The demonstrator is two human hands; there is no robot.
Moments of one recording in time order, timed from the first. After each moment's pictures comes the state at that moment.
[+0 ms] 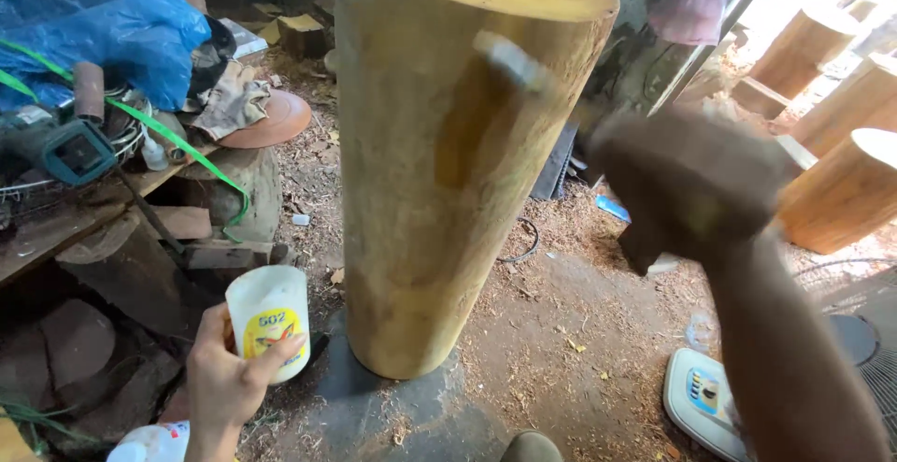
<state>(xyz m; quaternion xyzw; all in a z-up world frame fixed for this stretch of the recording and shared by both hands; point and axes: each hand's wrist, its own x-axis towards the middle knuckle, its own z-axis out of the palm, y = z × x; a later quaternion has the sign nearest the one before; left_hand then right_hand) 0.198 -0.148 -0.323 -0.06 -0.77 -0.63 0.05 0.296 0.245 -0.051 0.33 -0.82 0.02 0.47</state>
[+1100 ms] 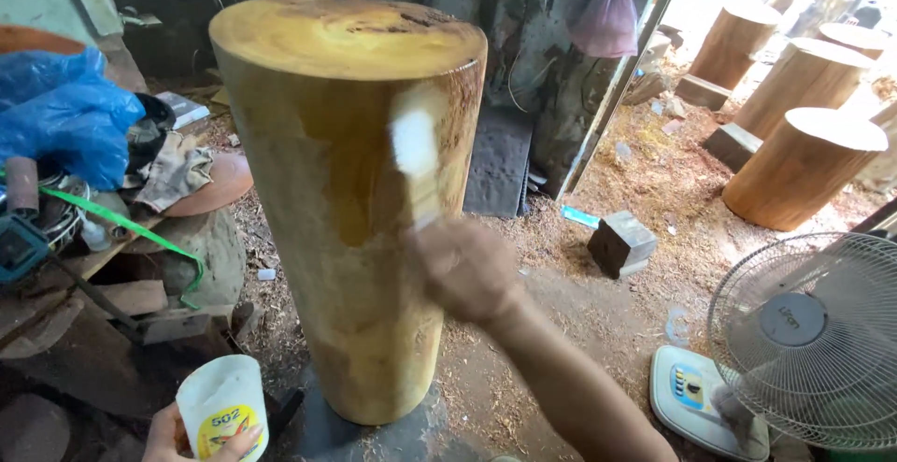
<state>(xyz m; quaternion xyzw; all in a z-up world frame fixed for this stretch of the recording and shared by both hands) 0.172 -0.166 -0.429 -0.09 -0.74 -0.67 0.01 0.261 0.226 -0.167 0.12 -0.83 -0.03 0.55</state>
